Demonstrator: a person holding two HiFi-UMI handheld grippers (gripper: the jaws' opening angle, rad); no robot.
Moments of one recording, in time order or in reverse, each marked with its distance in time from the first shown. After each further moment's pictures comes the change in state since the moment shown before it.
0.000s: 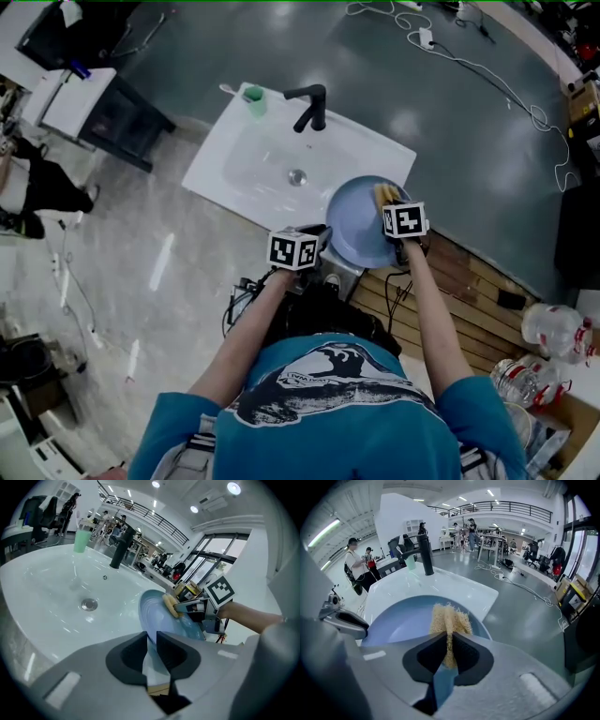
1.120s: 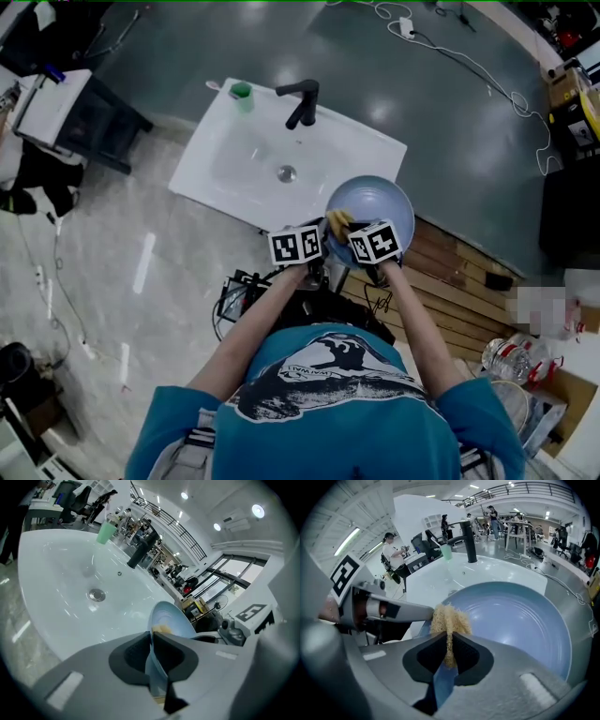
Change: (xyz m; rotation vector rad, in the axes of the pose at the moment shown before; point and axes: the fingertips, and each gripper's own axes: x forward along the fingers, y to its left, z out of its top) left arm 0.005 0.007 0.012 -0.258 -0.086 0.031; right arm -0.017 0.134 -0.044 -0.083 0.102 0.321
